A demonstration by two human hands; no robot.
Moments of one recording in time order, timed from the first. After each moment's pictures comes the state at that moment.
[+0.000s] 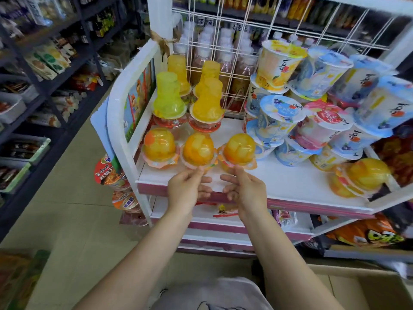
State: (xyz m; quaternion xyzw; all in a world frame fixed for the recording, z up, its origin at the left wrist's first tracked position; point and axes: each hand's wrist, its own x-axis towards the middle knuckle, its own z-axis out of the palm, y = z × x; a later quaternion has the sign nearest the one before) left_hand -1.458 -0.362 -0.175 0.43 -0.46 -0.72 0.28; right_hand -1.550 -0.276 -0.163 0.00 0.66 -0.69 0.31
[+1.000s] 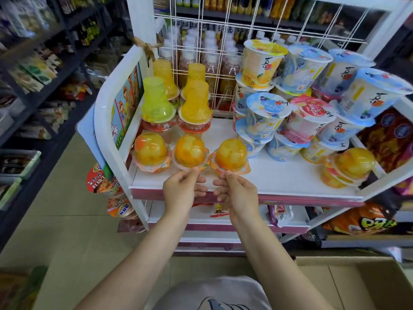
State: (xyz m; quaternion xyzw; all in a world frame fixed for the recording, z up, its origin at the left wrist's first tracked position) left_hand -1.463 -0.361 -0.185 0.43 -0.50 -0.69 0.29; right_hand -1.537 -0.270 -0.174 0.00 0.62 -0.73 0.30
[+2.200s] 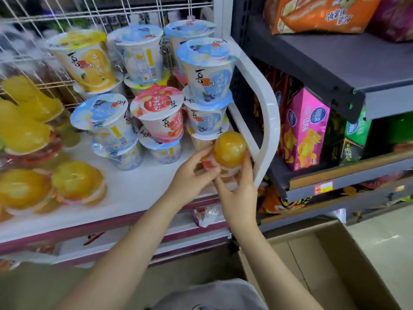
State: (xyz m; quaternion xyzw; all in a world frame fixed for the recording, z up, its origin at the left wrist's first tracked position) left_hand -1.700 -0.176 -0.175 0.15 -0.75 -0.64 0.10; right_hand -1.727 -0.049 -0.193 -0.14 0.77 -0.62 0.03
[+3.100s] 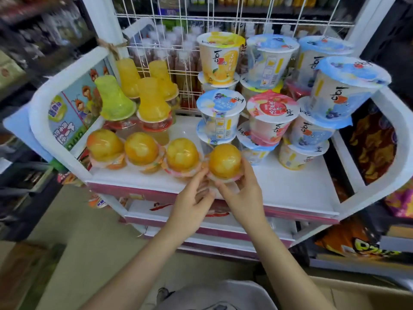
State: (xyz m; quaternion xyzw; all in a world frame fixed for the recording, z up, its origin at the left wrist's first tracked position) left_hand -1.540 -0.246 -0.191 0.29 -0.70 -0.60 0.25; right_hand -1.660 -0.168 -0.189 -0.34 0.72 -0.59 0.14
